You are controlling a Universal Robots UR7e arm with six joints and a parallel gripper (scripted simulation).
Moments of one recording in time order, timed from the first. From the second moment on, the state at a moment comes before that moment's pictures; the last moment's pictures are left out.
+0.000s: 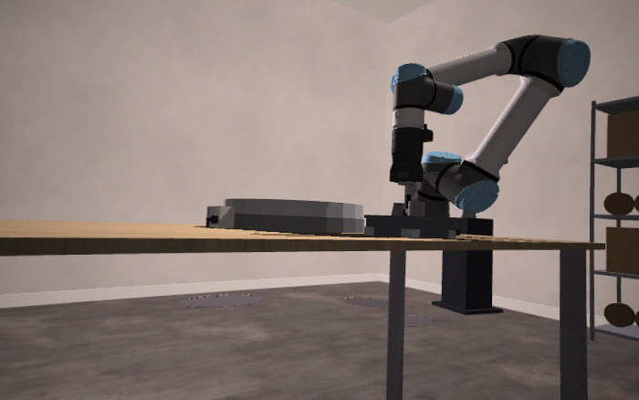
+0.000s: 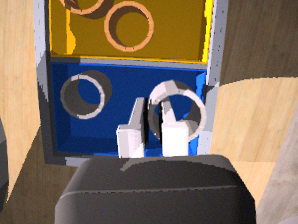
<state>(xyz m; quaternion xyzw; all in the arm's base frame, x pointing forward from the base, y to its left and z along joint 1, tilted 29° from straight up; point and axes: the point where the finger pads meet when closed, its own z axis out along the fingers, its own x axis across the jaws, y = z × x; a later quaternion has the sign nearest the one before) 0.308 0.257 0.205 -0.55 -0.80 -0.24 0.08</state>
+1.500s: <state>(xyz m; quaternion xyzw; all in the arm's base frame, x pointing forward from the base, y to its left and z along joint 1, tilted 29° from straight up) 0.311 0.266 0.190 -0.55 -0.80 -0.24 0.08</state>
